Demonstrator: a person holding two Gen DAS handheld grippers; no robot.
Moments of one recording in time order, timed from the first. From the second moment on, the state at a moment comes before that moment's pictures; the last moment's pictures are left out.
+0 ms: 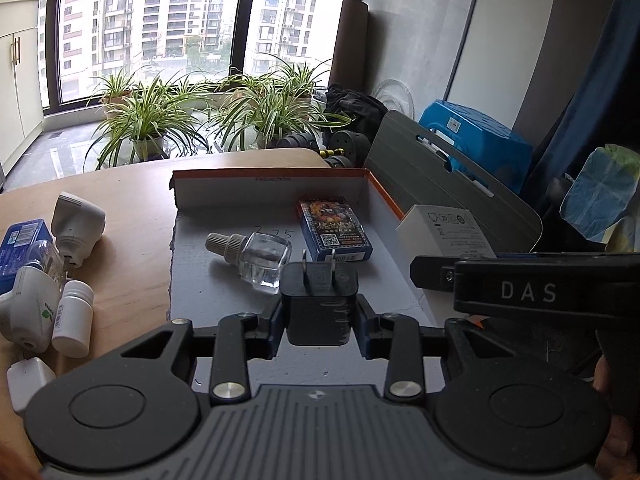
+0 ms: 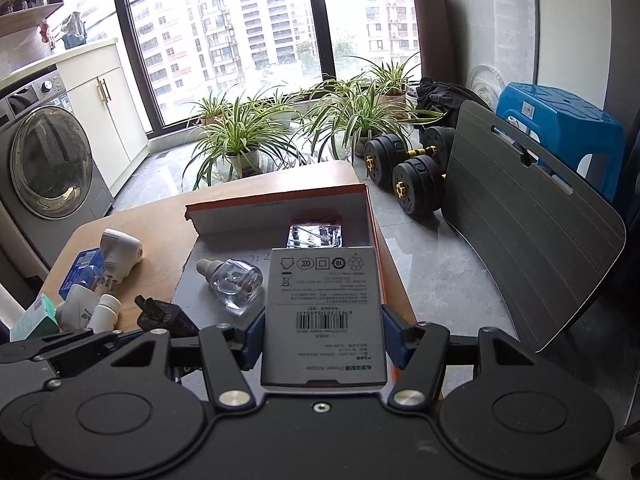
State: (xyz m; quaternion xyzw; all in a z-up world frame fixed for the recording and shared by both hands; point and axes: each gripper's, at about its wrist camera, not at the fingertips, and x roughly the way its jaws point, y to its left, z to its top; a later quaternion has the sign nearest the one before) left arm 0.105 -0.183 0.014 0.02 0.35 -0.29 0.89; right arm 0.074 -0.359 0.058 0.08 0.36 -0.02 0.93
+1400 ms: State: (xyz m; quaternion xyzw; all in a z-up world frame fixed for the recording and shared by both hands) left arm 0.226 -0.208 0.016 0.01 0.38 -0.28 0.88; right arm 0.165 -0.365 0.042 0.08 0.37 -0.03 0.93
